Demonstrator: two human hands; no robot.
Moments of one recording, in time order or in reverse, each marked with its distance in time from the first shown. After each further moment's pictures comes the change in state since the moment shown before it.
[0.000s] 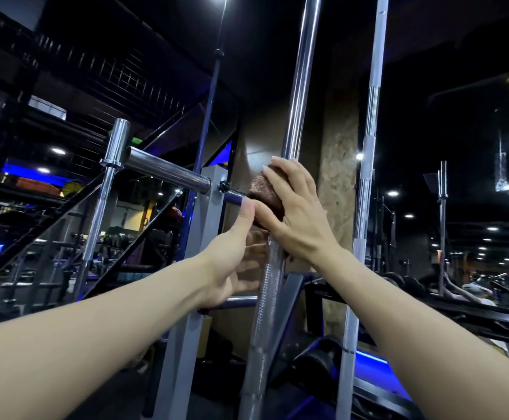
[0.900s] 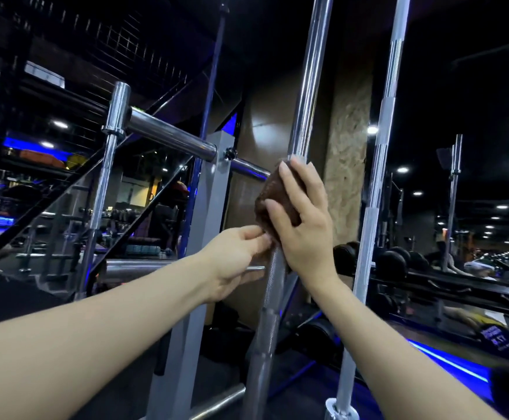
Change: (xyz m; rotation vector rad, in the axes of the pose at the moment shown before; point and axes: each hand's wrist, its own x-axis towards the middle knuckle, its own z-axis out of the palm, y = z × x) left_hand -0.004 -0.047 -0.009 0.058 -0.031 0.031; right_hand -0.061 -0.019 0.036 0.306 0.290 0.104
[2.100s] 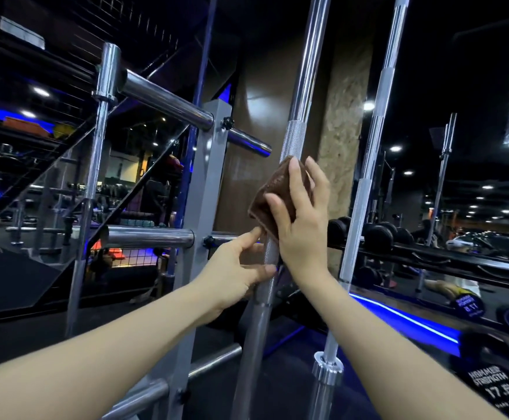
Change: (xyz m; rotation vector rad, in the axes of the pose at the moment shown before) left_hand -0.037 -0.058 -0.001 0.164 0.043 0.060; right_hand -0.046 -0.020 -0.003 -0.065 0.021 0.149
